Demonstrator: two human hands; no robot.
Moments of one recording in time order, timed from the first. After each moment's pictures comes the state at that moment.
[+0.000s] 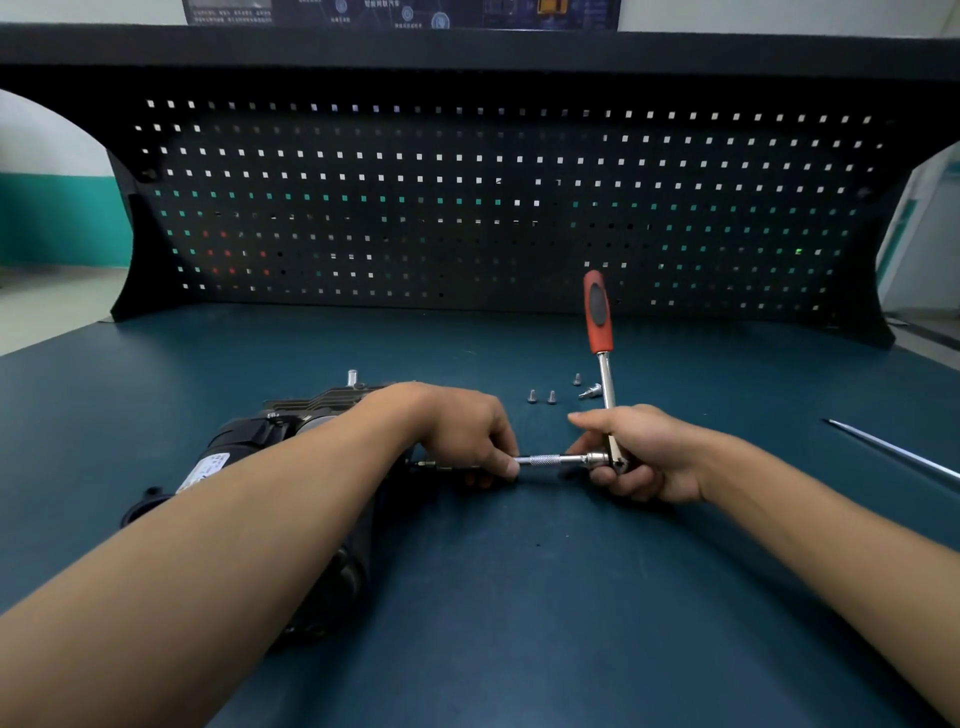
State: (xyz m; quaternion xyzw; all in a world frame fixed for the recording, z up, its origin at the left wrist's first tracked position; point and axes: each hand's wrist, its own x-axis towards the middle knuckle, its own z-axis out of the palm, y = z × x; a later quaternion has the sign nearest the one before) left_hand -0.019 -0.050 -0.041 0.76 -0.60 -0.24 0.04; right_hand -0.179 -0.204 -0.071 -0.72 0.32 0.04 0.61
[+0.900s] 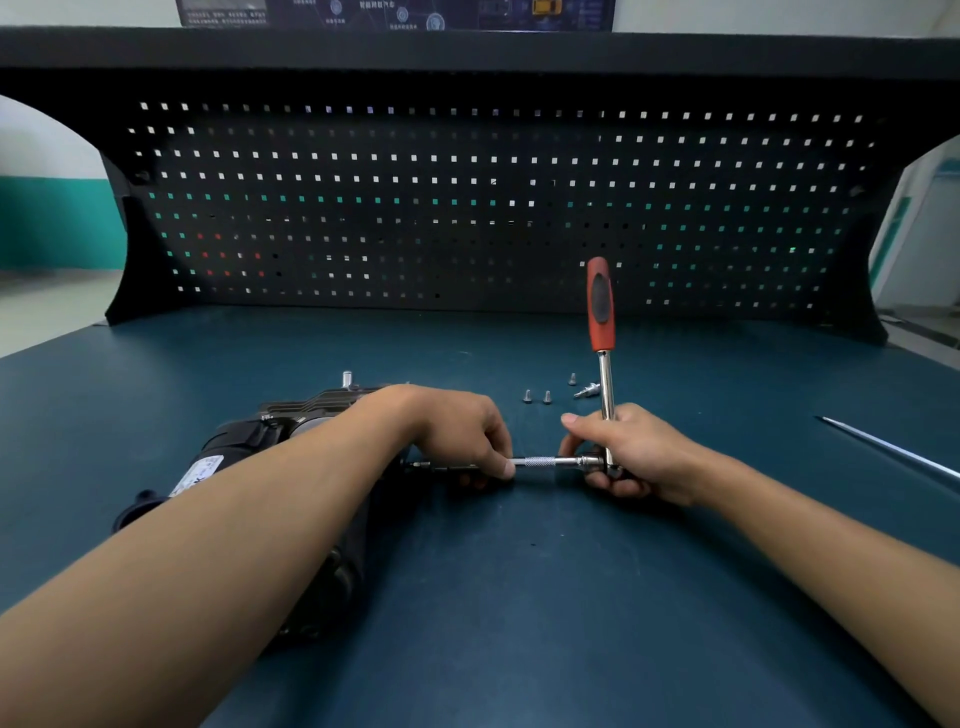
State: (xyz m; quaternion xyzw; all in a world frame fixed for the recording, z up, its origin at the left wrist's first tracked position) left_hand -0.021 -0.048 -0.041 0.77 -0.58 -0.26 0.06; right_hand -0.184 -0.202 -0.083 -0.80 0.24 -0.08 0.54
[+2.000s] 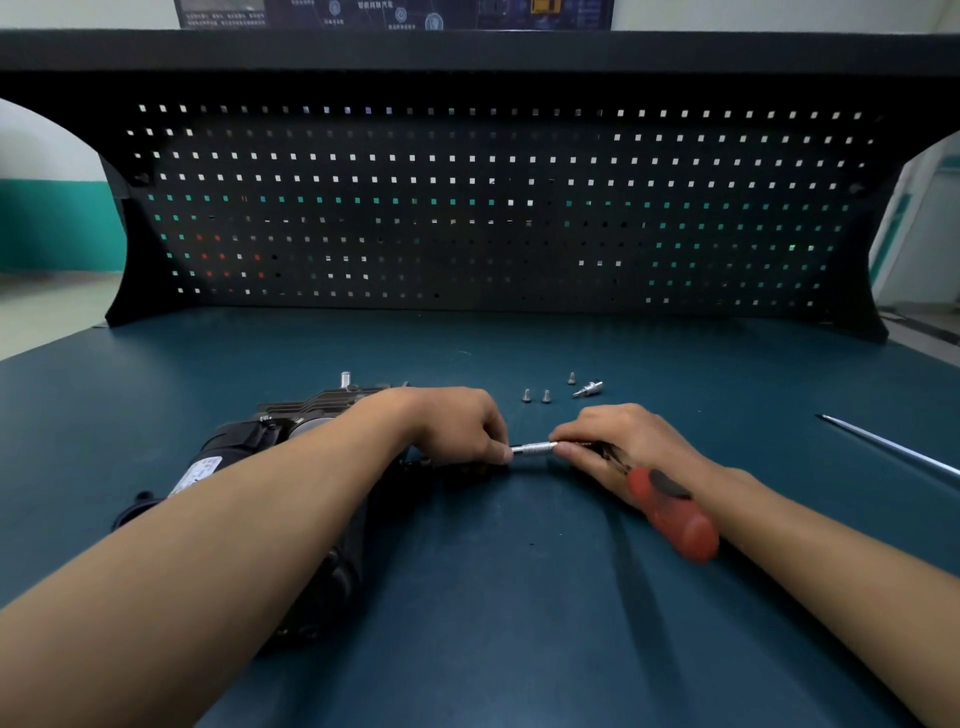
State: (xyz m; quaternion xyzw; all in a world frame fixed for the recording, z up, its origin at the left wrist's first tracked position) left_hand -0.019 -0.050 -0.043 0.80 -0.57 -0.19 0.06; right_hand -0.183 -0.223 -0.108 -0.96 0.03 -0.28 0.07
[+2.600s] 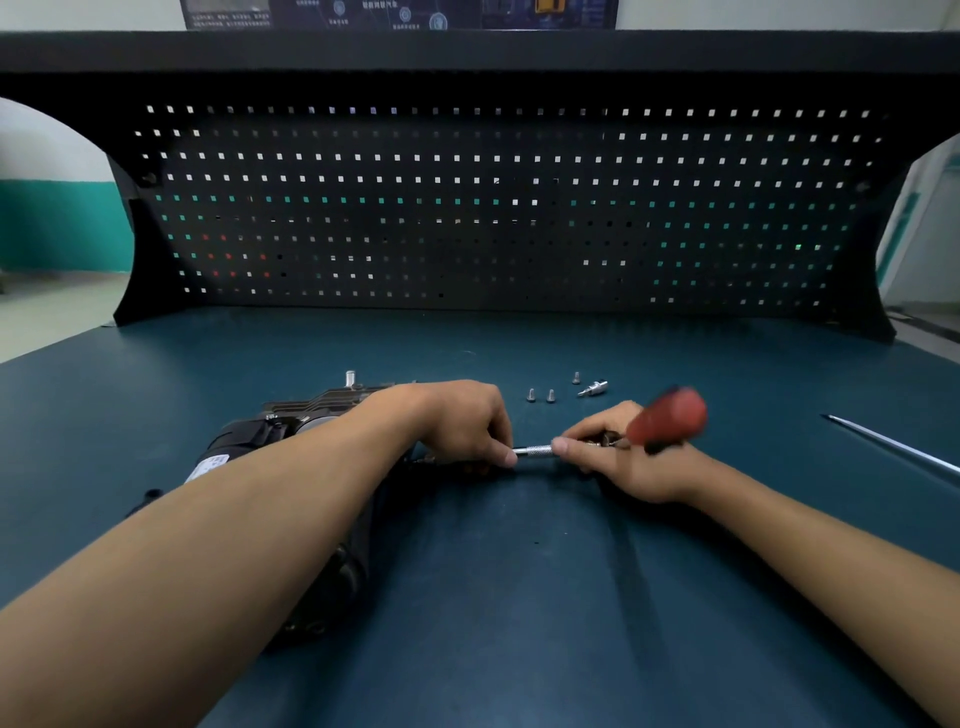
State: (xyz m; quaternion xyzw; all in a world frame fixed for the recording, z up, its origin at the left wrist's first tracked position) left_hand -0.017 -0.053 -0.041 0.79 -0.60 -0.15 0.02; right_hand -0.184 -0.211 -0.097 -0.92 0.10 -0.17 0.34
